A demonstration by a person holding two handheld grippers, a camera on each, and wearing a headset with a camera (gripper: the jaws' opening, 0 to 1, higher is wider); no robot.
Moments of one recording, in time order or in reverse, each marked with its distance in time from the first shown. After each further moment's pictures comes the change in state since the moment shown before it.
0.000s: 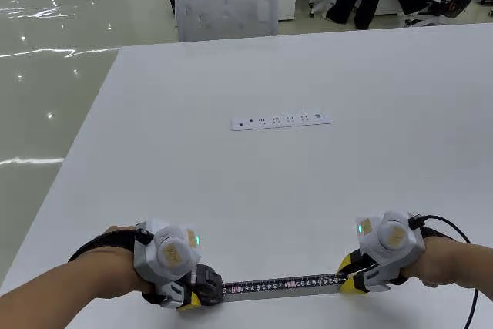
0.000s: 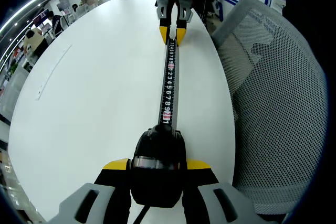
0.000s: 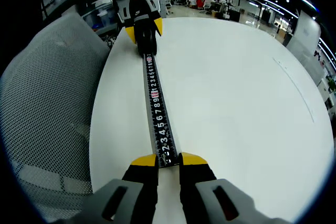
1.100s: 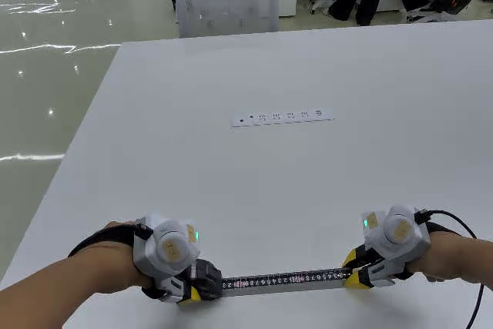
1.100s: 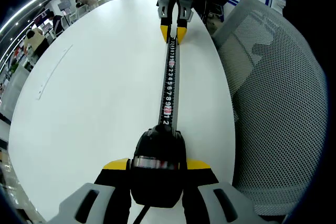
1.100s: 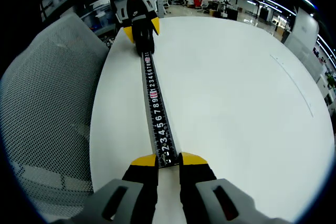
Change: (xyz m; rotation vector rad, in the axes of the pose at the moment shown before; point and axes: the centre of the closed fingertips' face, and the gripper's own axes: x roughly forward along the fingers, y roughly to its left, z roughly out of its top) left arm 0.000 0.000 0.001 -0.005 -0.003 0.004; right arm -0.005 -0.003 -0.008 0.023 0.000 -0.003
